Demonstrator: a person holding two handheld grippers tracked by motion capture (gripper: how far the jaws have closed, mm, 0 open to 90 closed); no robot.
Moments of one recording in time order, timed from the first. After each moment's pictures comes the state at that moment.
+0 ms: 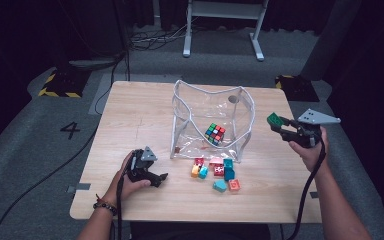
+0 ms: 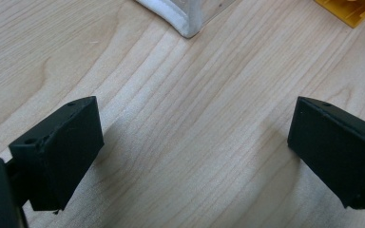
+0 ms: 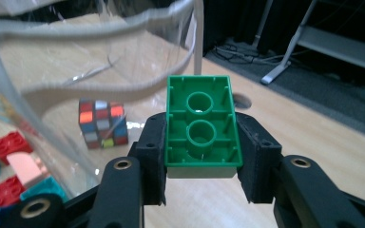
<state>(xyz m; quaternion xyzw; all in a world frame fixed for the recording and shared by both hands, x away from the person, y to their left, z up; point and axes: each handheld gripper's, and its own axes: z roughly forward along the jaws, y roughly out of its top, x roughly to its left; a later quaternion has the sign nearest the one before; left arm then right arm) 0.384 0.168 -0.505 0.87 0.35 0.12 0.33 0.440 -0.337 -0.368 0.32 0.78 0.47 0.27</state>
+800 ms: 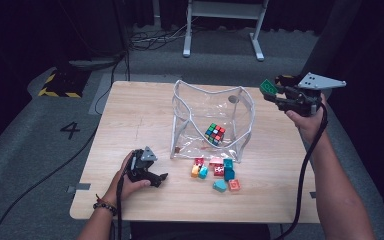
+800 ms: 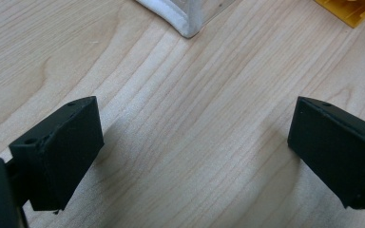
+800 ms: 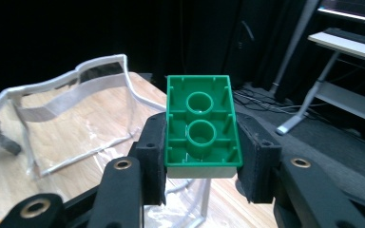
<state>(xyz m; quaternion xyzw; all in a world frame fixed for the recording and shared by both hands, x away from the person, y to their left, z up) 0.385 0.168 -0.505 0.87 0.34 0.12 0.34 0.470 -0.300 -0.281 0.25 0.77 0.52 0.26</state>
